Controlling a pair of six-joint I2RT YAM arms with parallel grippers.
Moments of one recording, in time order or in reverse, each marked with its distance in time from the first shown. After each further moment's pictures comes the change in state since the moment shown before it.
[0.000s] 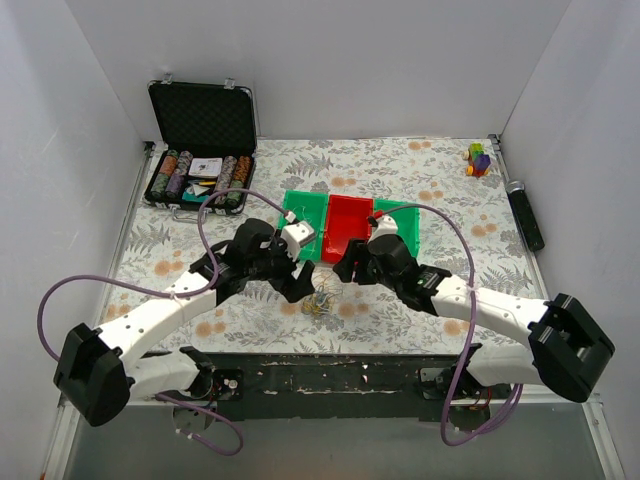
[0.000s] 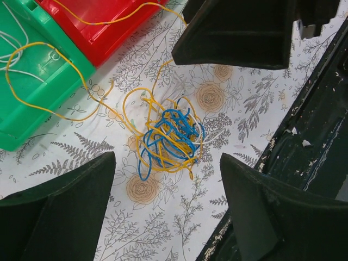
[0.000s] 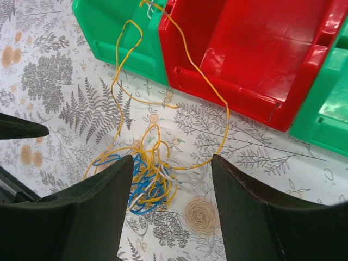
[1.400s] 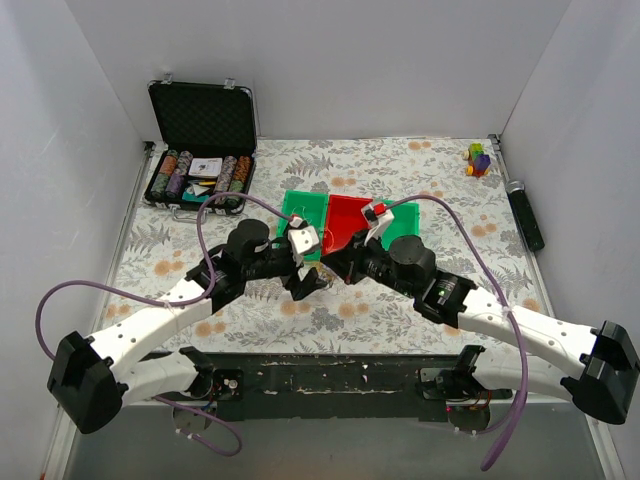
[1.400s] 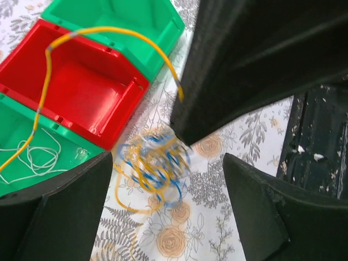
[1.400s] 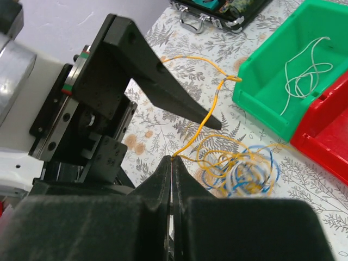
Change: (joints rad) left arm -0.035 -0.083 -0.028 0.201 0.122 0.231; right arm 0.121 -0.200 0.087 0.096 -0.128 -0.117
